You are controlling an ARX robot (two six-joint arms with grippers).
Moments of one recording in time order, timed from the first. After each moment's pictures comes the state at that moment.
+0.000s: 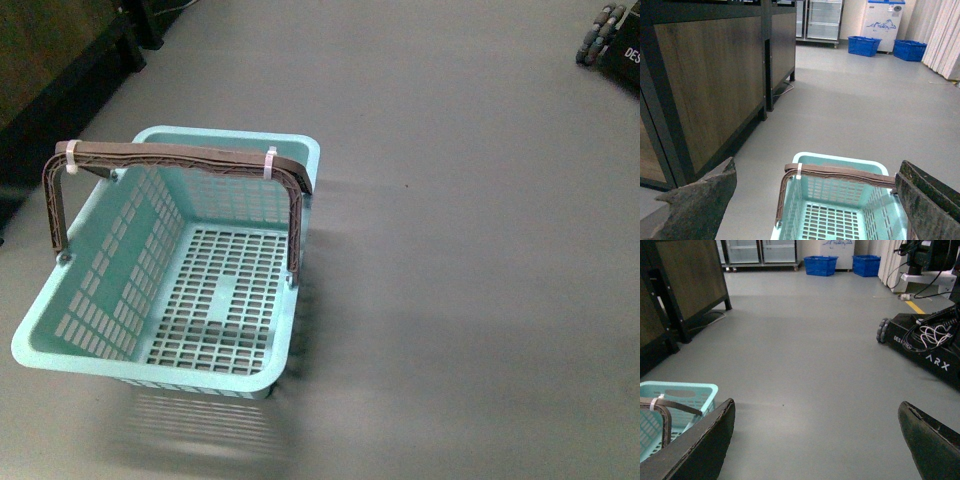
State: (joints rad) left arm 0.00 0.00 0.02 0.00 0.00 0.00; right arm 0.00 0.00 0.02 0.00 0.00 0.00
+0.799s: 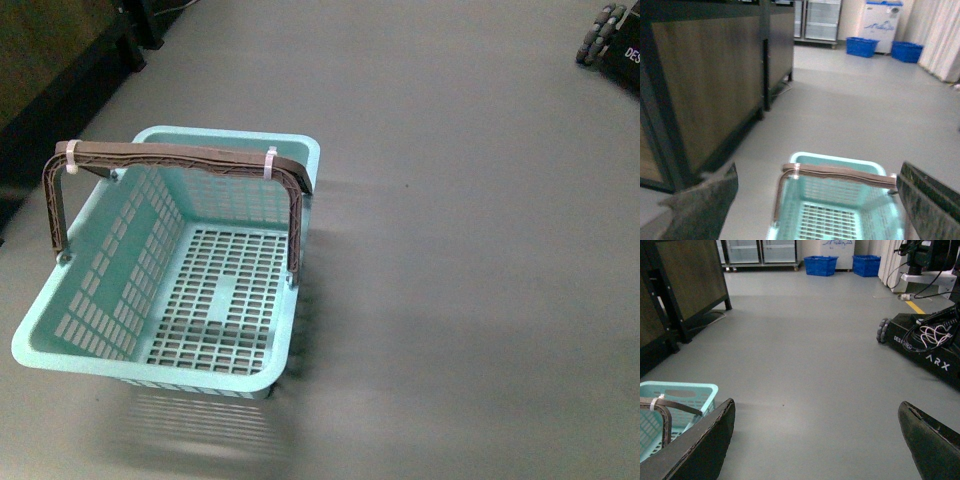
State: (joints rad) left arm 0.01 0.03 0.04 -0.07 0.05 -0.08; right arm 0.00 0.00 0.02 0.00 0.00 0.00
